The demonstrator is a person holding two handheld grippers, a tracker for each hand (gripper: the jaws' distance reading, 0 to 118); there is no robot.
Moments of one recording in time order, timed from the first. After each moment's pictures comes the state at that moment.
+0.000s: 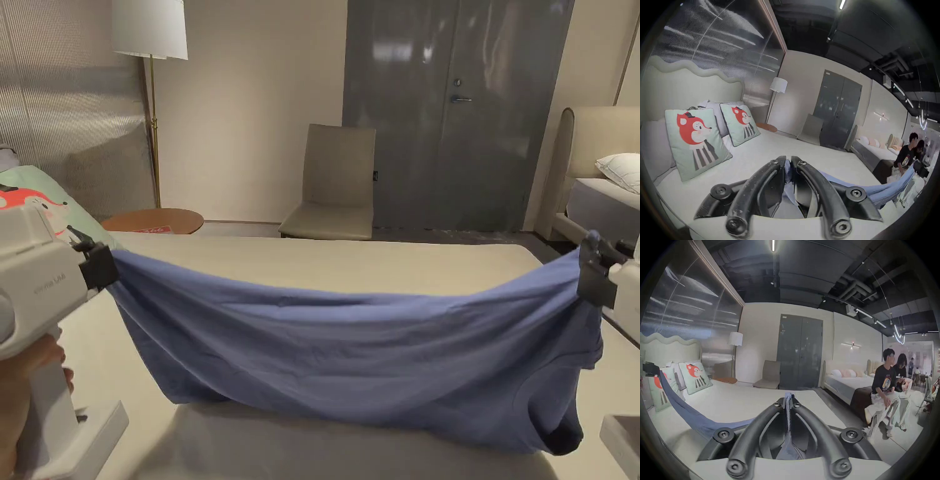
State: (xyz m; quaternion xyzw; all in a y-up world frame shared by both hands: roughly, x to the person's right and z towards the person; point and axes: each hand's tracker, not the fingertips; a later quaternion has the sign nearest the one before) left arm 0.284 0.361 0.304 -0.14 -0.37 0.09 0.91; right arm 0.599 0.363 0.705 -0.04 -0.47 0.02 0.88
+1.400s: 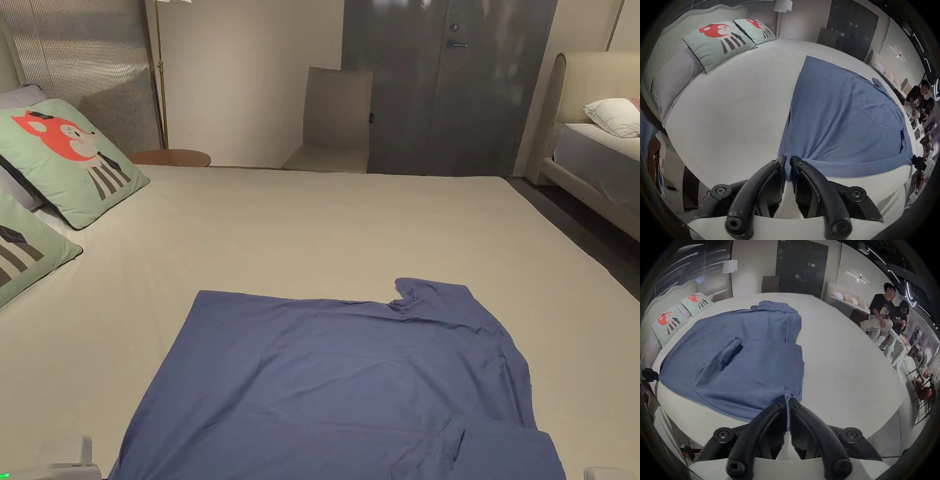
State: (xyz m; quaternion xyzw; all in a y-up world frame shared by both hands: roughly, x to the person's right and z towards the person) left arm 0.089 0.105 0.441 -0.46 -0.31 -0.11 0.82; right arm 0.425 0.087 0.892 -0.37 -0.44 -0.16 0.80
